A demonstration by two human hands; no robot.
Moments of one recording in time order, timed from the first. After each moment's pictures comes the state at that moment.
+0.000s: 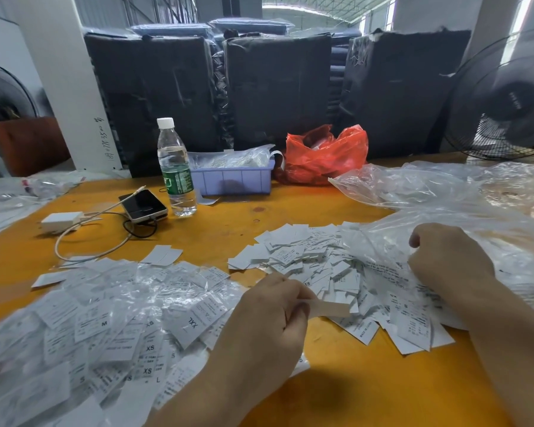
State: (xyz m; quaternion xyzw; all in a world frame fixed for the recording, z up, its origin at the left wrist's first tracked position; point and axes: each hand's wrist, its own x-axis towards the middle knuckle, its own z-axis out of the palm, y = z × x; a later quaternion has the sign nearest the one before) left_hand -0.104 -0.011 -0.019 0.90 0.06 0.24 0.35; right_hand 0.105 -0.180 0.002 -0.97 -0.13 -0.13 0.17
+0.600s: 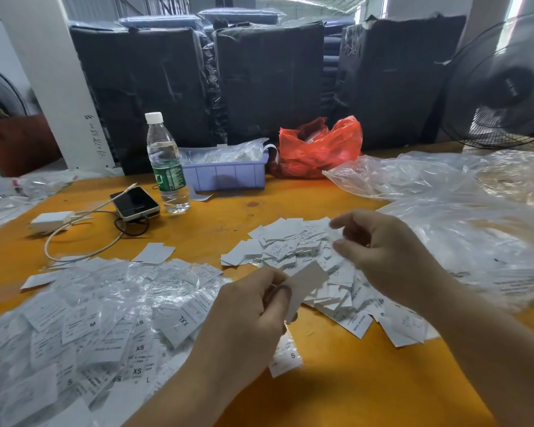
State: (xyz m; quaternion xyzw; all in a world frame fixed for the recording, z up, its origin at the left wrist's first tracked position) left_hand -0.106 -0.009 -0.015 0.87 0.11 0.23 0.41; right_hand 0.051 -0.148 0.009 -0.78 -0.41 -0.05 0.48
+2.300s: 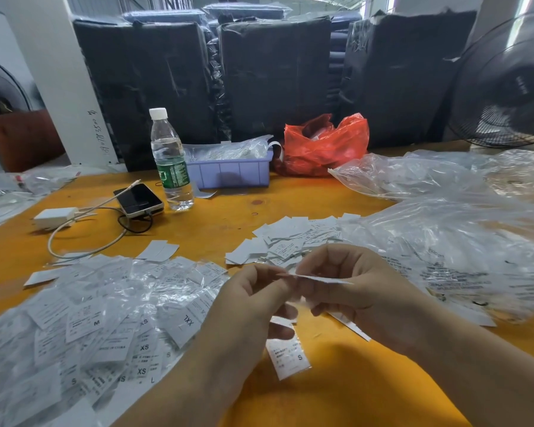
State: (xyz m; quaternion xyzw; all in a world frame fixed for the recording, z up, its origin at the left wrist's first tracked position) left_hand -0.104 -0.002 -0.013 0.67 0.18 0.19 0.70; right_hand 0.008 -0.133 0.005 -0.56 -0.37 0.34 0.66
